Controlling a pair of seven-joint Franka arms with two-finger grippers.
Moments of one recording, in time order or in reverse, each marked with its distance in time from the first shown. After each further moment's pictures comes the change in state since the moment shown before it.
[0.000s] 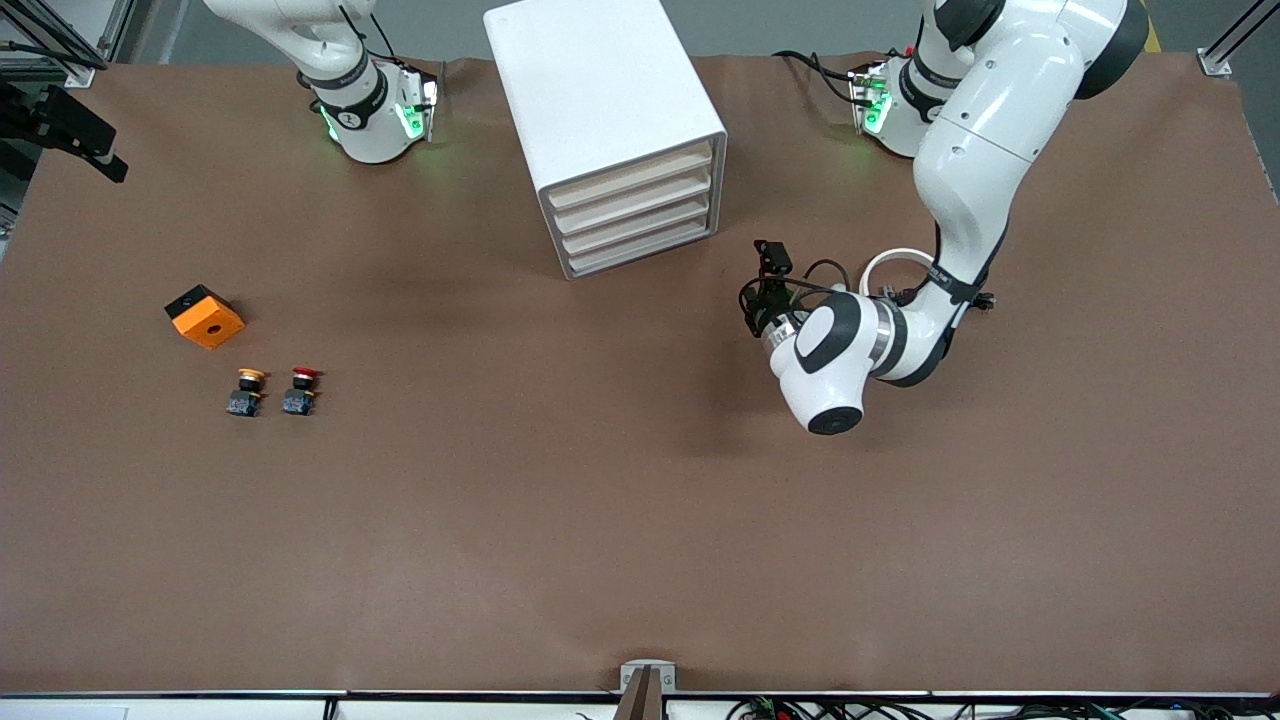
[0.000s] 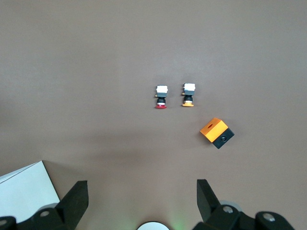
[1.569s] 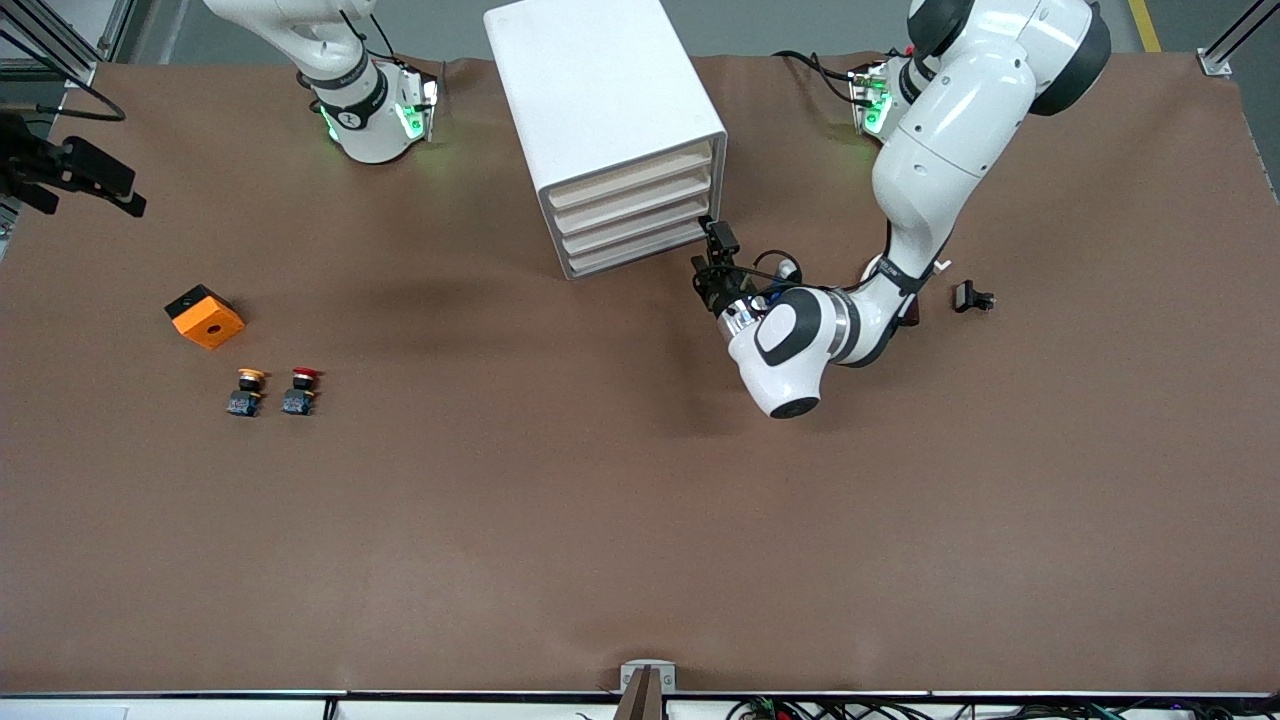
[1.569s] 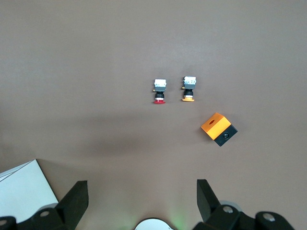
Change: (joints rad) left arm -0.089 0.065 -0.002 0.004 -0.240 -0.003 -0.088; right arm -0.001 0.097 -0.010 0.004 0.000 0.014 0.000
